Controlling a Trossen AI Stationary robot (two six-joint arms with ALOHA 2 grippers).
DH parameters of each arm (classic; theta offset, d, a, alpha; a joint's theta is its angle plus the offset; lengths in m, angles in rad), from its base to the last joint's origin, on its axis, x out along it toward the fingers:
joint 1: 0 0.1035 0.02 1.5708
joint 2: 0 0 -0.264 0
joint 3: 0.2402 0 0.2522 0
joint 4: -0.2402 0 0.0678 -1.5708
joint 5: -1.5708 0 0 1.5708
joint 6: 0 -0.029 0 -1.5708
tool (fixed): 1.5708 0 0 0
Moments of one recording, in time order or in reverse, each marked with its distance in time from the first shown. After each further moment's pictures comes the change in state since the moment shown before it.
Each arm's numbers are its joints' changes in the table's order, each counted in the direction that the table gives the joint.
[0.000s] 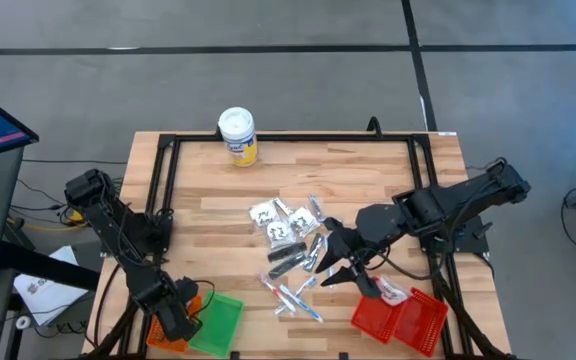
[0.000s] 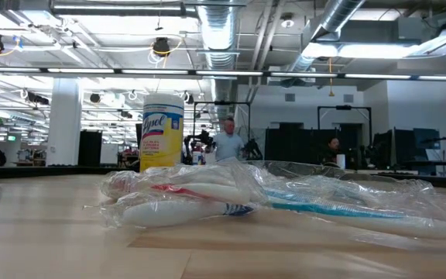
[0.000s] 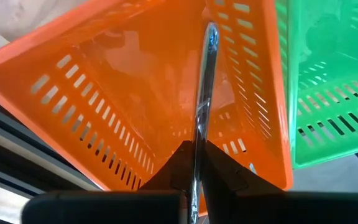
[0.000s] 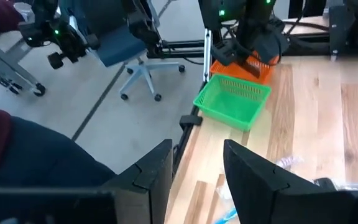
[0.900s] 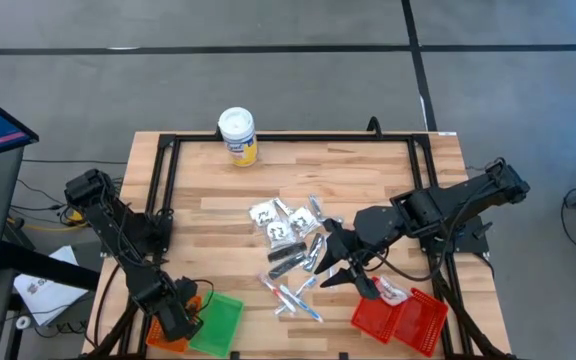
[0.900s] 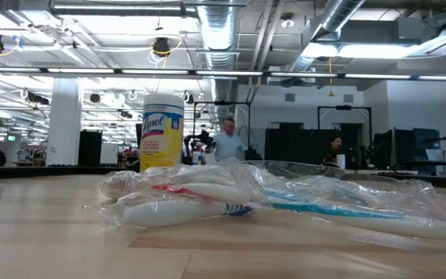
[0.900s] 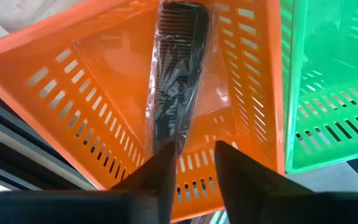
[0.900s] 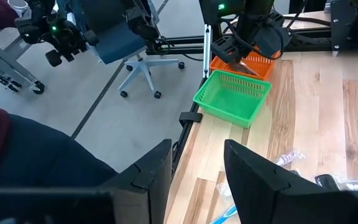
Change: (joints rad) left arm -0.002 0.000 0.000 0.005 0.007 0.052; right arm 0.002 -0.002 -0.002 -0.002 0.001 -0.003
